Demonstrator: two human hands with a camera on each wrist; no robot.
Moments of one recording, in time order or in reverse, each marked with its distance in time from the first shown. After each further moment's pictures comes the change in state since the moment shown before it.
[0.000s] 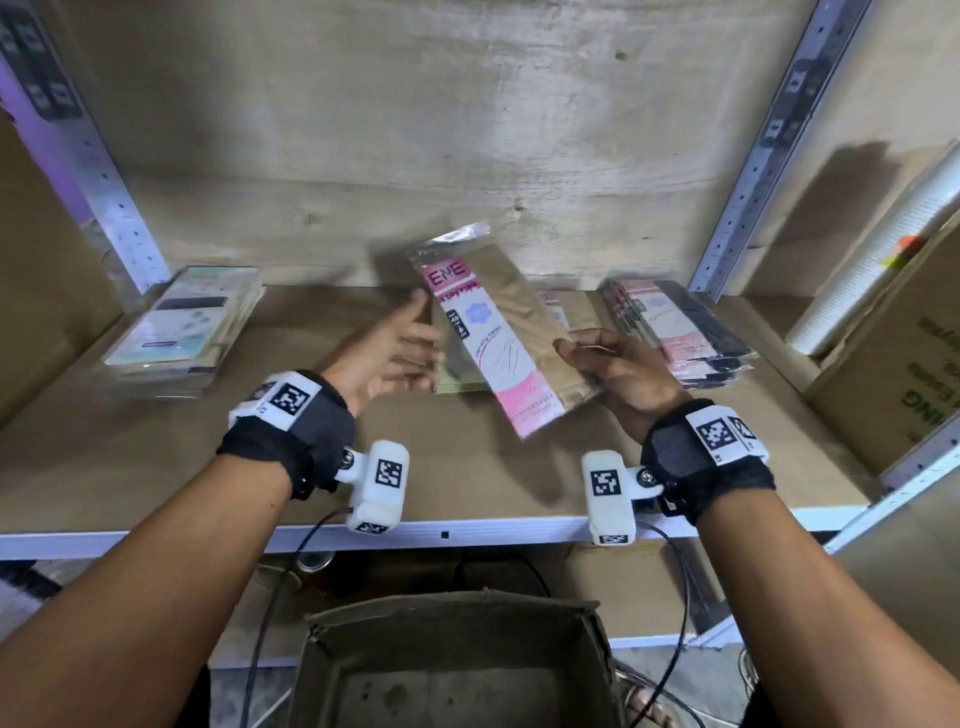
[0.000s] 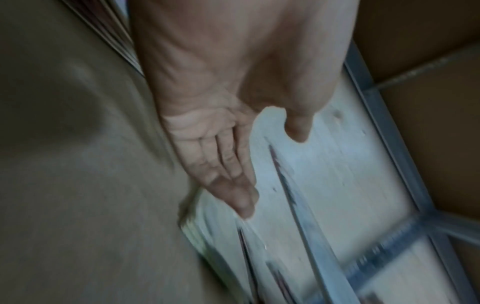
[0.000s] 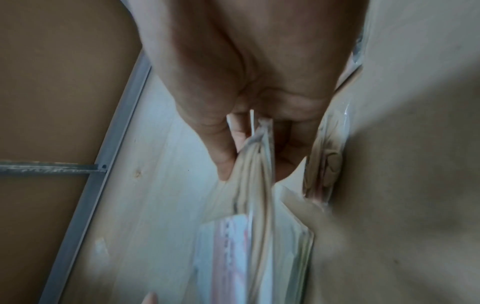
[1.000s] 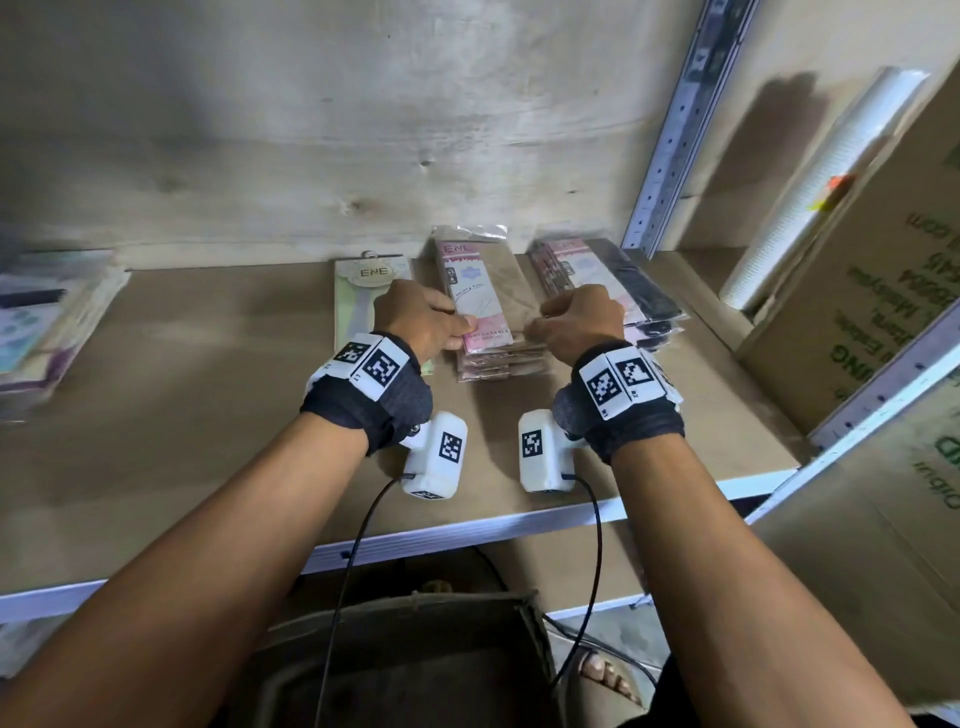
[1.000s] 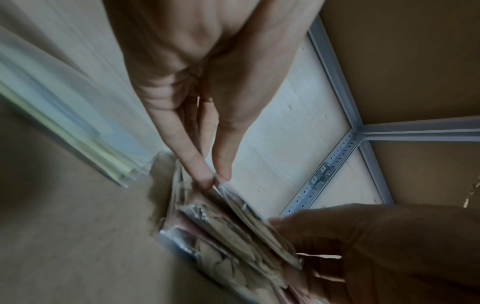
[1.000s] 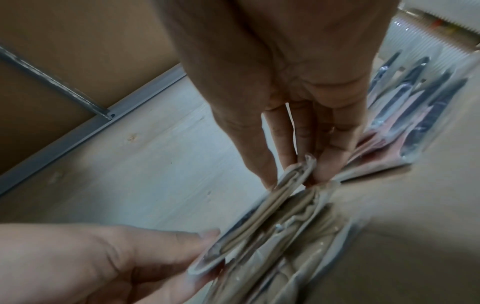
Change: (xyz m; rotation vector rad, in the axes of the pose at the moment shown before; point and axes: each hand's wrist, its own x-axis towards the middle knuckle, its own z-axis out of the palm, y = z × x) left_hand 0.083 -0.008 0.134 0.211 0.121 0.104; right_hand 0.033 -0.015 -0.037 -0.752 0.426 0.090
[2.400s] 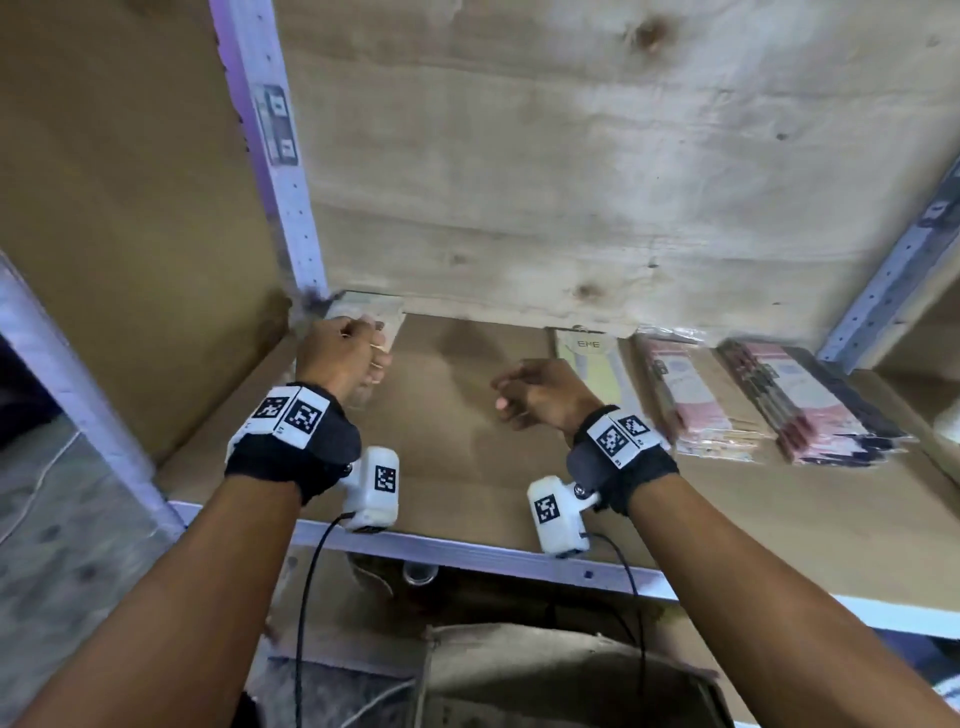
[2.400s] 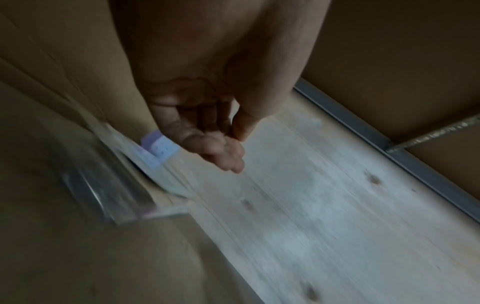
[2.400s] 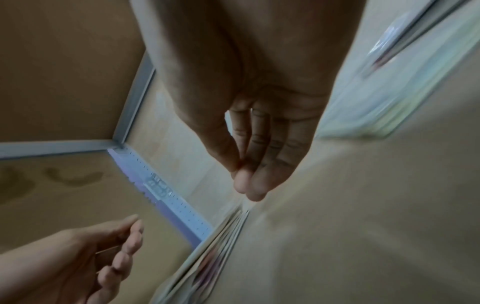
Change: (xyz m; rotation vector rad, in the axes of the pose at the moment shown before) left_hand -0.069 -0.046 -0.315 -0.083 0.547 0.014; right_hand -0.107 -0.144 0.162 0.342 -0.681 -0.241
